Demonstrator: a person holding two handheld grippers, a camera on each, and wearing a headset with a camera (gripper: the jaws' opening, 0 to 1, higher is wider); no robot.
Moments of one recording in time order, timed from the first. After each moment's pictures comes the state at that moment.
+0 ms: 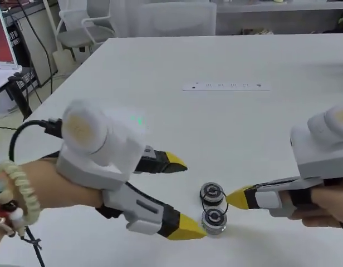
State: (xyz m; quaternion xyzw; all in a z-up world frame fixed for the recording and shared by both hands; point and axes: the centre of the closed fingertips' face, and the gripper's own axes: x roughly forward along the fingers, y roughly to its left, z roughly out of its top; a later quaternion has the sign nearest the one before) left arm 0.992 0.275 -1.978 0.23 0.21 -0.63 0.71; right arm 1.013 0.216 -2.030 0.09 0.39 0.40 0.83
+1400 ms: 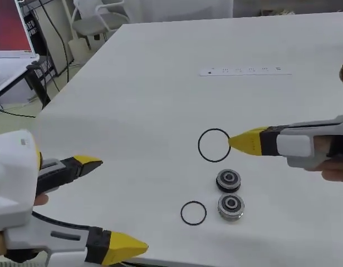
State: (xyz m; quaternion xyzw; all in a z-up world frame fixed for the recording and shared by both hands) left arm 0.988 0.381 -1.997 0.13 0.25 -0.48 0.83; right arm 1.010 0.254 -1.928 0.10 0.26 0.47 0.83
